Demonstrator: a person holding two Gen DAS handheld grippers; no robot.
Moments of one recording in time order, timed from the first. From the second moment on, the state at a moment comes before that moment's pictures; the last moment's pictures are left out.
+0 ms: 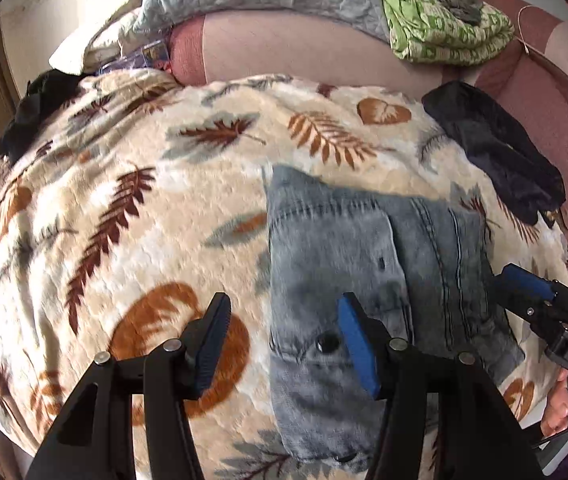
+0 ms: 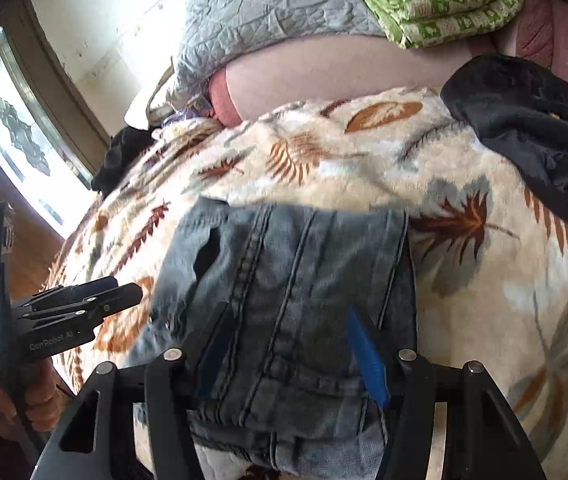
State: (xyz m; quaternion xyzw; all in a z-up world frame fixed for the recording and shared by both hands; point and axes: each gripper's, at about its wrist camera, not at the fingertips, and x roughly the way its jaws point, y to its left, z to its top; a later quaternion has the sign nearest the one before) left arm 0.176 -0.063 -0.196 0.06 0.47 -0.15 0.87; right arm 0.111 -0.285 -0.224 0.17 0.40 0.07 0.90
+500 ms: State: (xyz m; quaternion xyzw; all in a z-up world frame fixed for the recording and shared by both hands) left arm 0.263 -0.104 -0.271 0.12 0.52 -0.08 0.84; right arm 0.208 -0.277 -0.270 0.15 0.47 0.03 0.87
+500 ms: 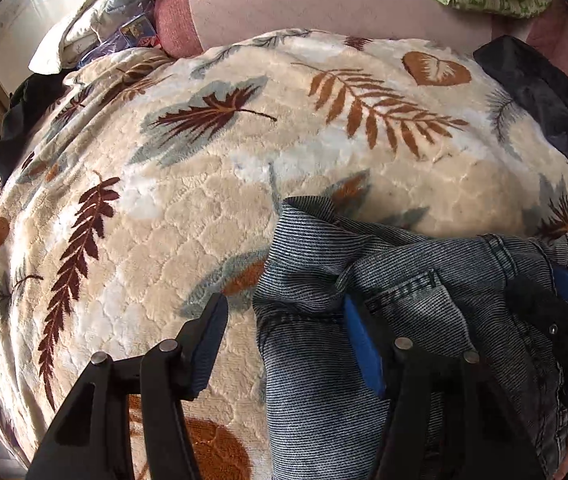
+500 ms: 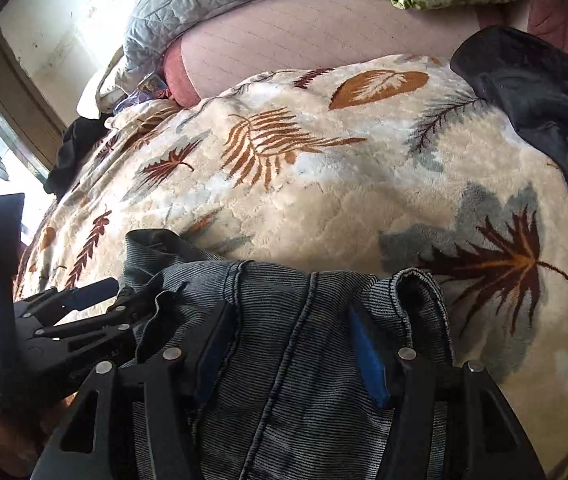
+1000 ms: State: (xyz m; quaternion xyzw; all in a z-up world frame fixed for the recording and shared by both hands) left arm 0.143 -0.035 -0.167 0.07 0.39 -0.07 0.92; right arm 0.108 -0.286 -0.190 0.15 0.33 0.06 0.93
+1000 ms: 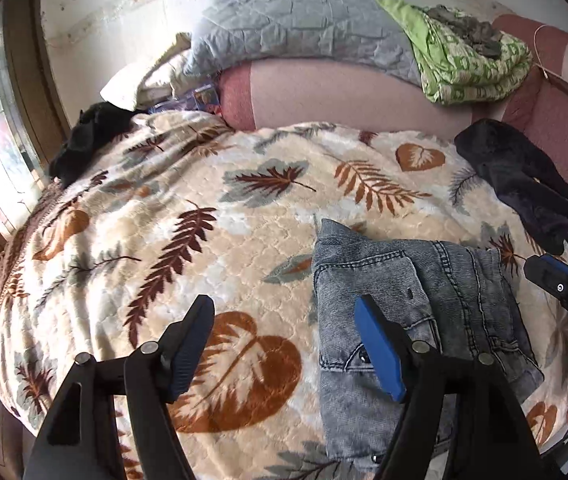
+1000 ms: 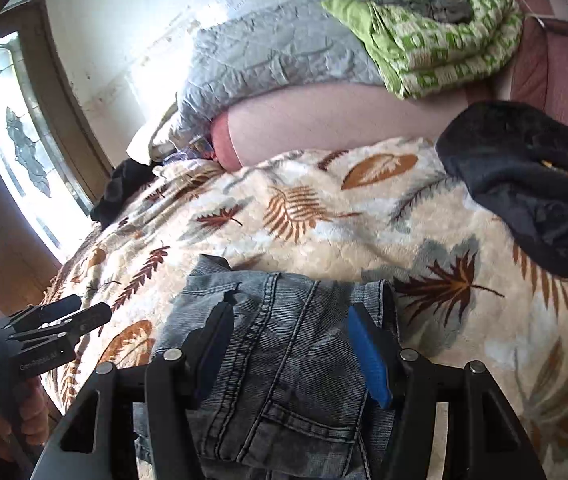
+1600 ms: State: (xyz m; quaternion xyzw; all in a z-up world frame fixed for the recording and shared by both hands) left arm 0.040 -0.020 -0.093 0.07 0.28 -0.05 0.96; right arm 0.018 -0.283 -0.166 0.18 0.27 0.06 0.95
